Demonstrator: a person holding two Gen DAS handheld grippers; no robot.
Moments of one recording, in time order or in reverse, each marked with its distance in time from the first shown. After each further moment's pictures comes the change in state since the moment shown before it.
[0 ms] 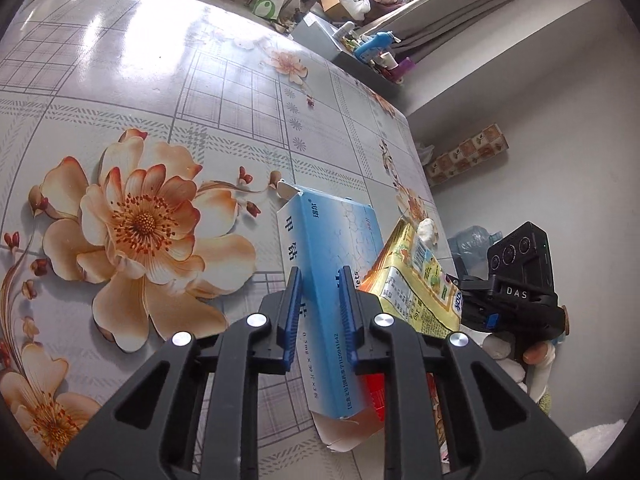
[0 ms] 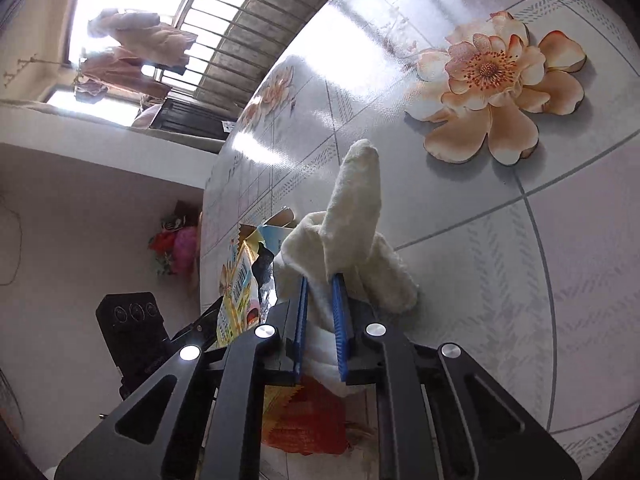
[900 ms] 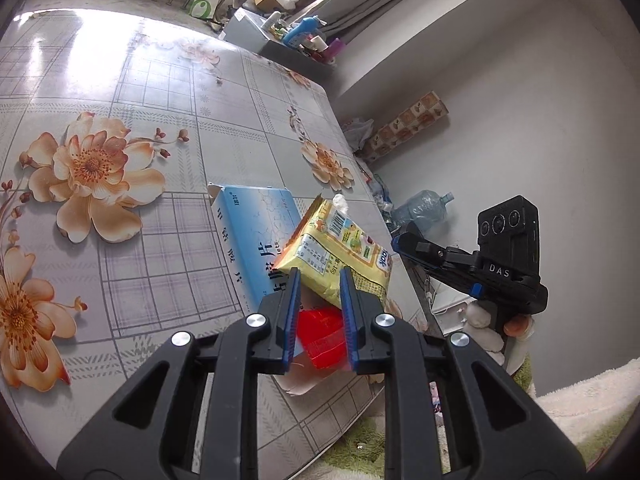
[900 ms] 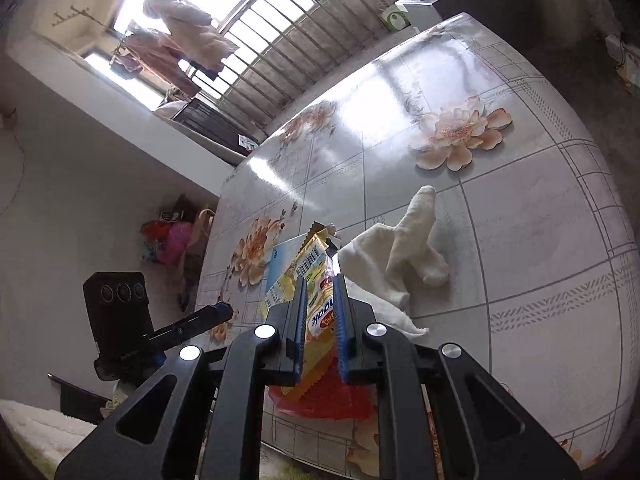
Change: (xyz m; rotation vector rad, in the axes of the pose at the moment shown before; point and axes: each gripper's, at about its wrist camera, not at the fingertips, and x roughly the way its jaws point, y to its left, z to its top) left arm -0.044 -0.057 -0.055 0.143 0.054 -0.171; right arm -0.075 0.041 -0.061 -0.245 -0.146 -0.074
